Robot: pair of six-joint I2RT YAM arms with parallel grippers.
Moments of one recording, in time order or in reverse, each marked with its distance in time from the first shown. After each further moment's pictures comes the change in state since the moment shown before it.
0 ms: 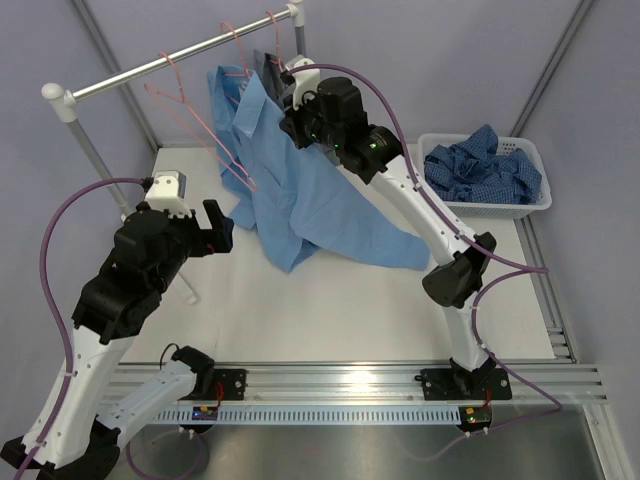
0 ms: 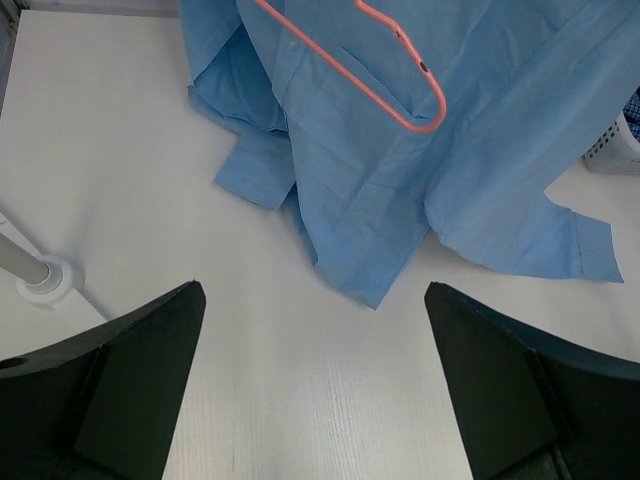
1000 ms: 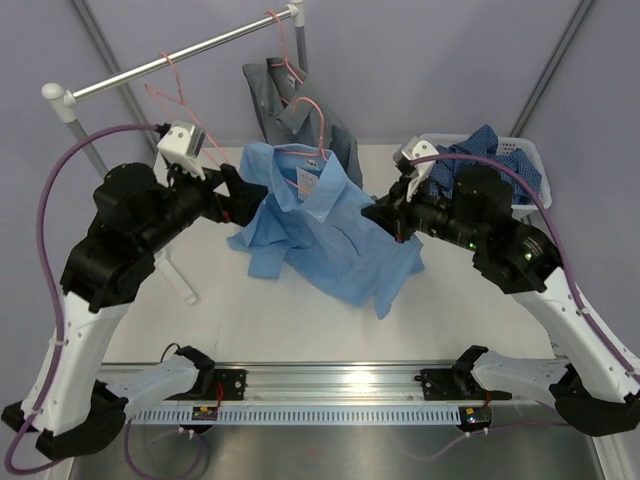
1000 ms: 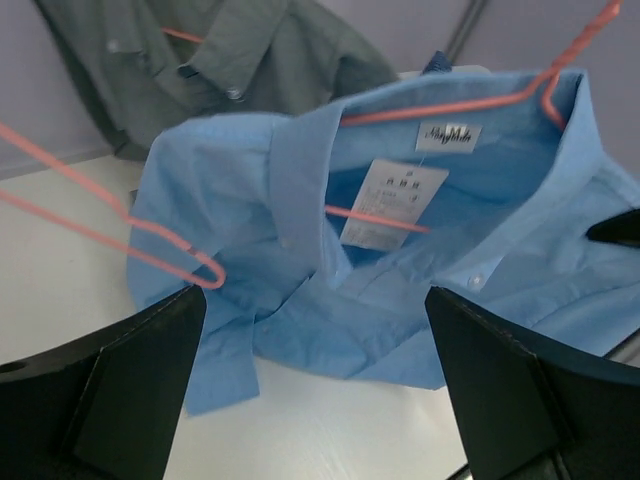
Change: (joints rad) left arm -0.017 0.179 0.330 0.040 0.335 0.082; right arm 0.005 -1.003 -0.944 -0.075 -0.159 0.064
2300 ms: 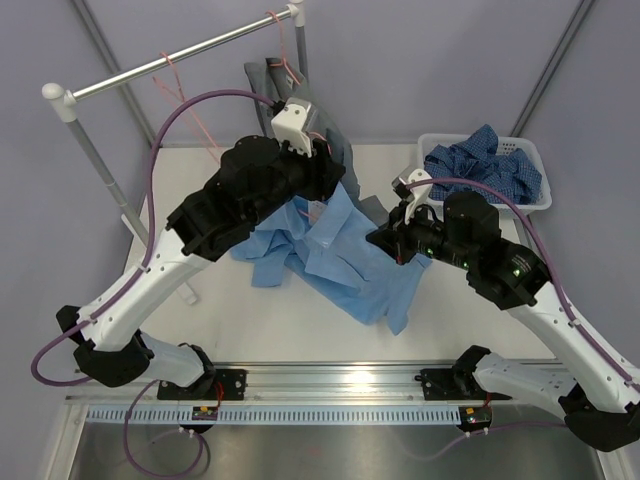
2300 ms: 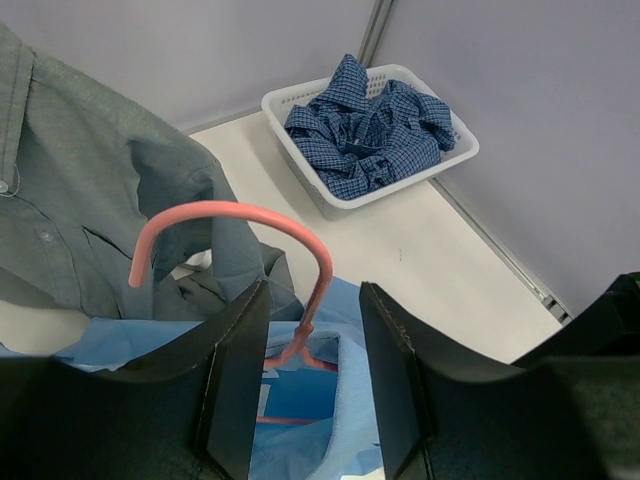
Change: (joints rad) left arm -0.414 0.426 0.206 0.228 -0.261 -0.077; right arm 0.000 -0.157 -0.269 0.014 0.019 0.069
